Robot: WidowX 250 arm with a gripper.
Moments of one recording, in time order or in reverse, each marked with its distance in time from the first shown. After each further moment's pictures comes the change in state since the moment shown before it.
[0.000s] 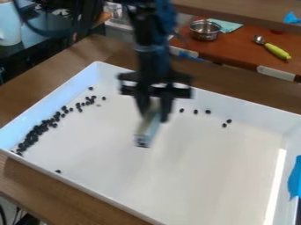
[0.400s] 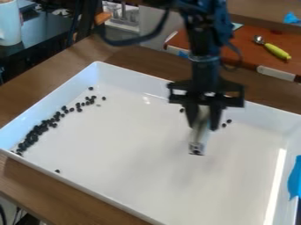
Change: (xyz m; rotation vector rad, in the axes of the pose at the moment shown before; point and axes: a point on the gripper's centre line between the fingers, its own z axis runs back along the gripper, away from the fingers) arm 0.016 -0.061 -0.026 -0.025 0.029 -0.019
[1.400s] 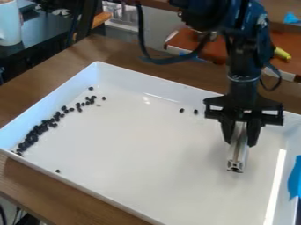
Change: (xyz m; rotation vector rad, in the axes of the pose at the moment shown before) arm 0.008 -0.042 -0.029 -0.014 -0.028 -0.045
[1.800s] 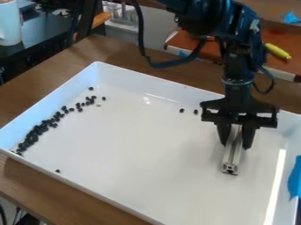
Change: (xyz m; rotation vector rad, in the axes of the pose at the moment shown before) arm 0.010 0.017 -0.007 0.004 0.009 0.007
